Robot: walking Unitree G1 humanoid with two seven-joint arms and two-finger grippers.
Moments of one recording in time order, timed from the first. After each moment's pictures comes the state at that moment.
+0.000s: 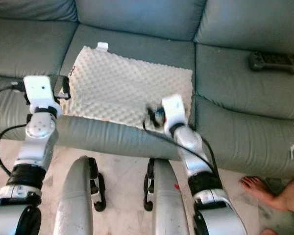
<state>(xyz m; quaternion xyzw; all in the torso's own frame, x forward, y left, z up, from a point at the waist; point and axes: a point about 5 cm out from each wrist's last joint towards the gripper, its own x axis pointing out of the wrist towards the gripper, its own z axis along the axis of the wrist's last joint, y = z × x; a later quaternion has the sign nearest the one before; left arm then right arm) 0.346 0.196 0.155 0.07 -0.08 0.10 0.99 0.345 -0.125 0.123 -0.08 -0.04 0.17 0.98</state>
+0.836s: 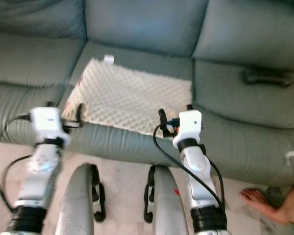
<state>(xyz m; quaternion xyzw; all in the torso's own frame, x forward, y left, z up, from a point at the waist) 0.288 0.164 0.112 0.03 -0.04 0.01 1.00 0.293 -0.145 0.108 -0.02 -0.04 0.07 1.00</state>
